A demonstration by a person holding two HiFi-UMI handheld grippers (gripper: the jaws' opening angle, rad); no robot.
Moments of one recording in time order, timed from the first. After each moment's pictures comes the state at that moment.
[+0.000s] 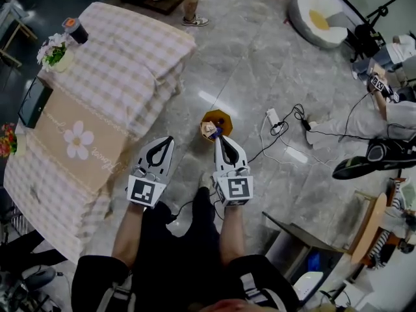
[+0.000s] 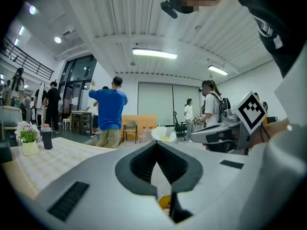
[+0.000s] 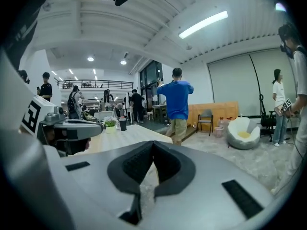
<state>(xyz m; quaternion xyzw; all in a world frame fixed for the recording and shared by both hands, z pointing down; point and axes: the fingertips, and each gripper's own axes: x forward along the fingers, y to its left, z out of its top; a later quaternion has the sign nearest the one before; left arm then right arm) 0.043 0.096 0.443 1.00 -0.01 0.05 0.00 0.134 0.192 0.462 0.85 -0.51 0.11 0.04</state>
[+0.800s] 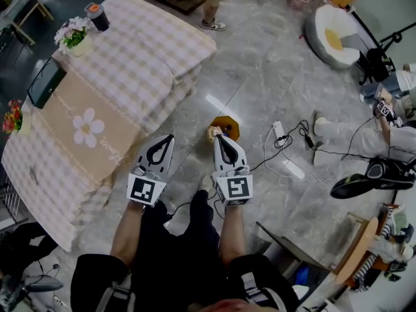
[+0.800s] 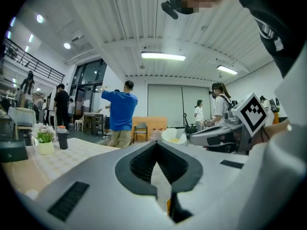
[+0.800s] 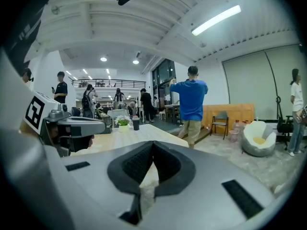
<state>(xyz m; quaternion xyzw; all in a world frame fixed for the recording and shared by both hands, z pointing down) 0.014 0.061 0.432 1.00 -0.07 0.04 0.01 0.109 0.143 0.452 0.81 -0.58 0.09 0.06</state>
